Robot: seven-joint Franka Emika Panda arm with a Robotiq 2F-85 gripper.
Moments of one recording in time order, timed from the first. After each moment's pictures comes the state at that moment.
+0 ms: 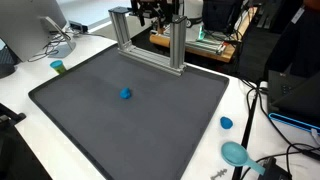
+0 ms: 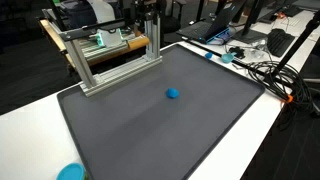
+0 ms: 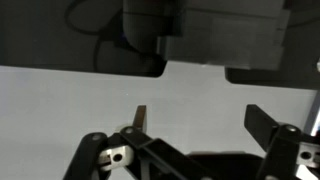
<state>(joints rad) 0.01 -0.25 -0.02 -2.45 0.02 2.15 -0.10</state>
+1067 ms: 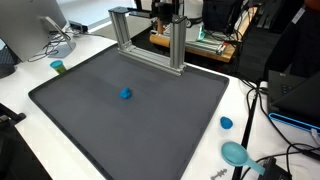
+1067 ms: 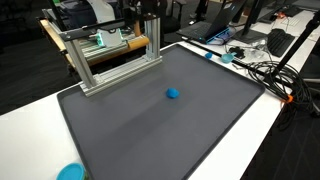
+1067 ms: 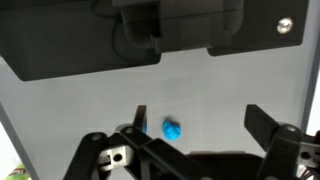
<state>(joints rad) -0.01 -0.37 -0.01 -2.44 0.01 2.11 0.12</state>
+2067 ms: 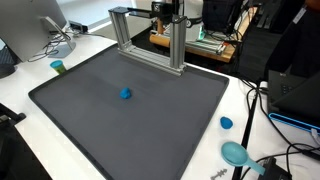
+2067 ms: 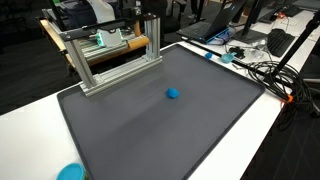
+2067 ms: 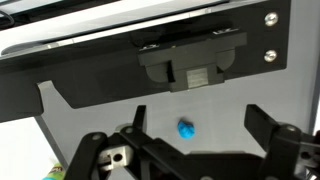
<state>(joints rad) -0.04 -0.57 0.02 -2.51 -0.03 2.02 0.21</state>
